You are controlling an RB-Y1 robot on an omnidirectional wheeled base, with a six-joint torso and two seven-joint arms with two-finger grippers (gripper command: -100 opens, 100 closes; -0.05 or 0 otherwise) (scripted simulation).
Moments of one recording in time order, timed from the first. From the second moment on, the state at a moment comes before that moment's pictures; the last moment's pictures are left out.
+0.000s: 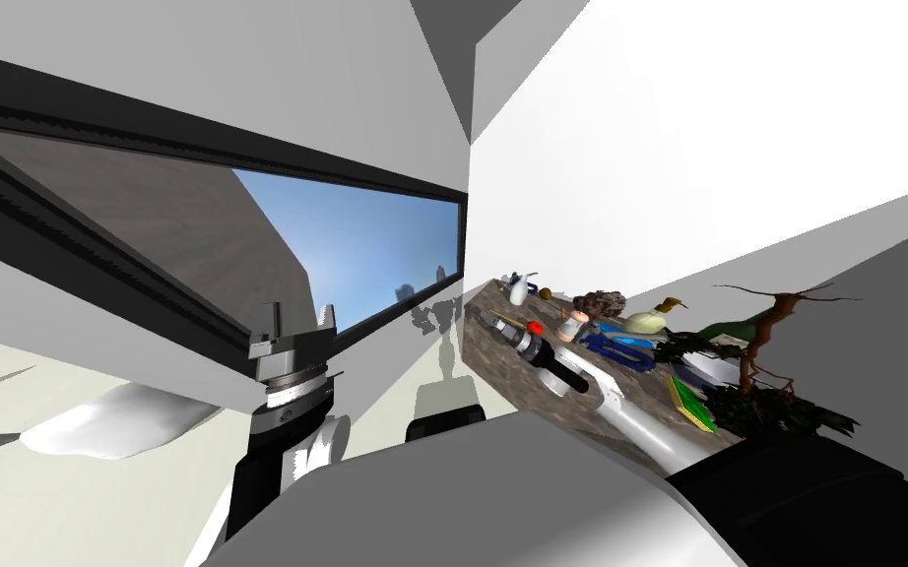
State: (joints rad) left arm 0.52 -0.02 0.01 -2.33 -0.04 -0.56 0.14; right arm 0.33 -0.84 0.19 -2.04 0.16 -0.53 -0.18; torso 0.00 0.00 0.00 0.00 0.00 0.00
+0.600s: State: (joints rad) left arm 0.52 -0.02 0.01 -2.33 -0.04 -0.56 0.14; right arm 0.32 -1.03 0.28 -1.95 0.20 -0.53 -0.19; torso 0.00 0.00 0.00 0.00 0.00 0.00
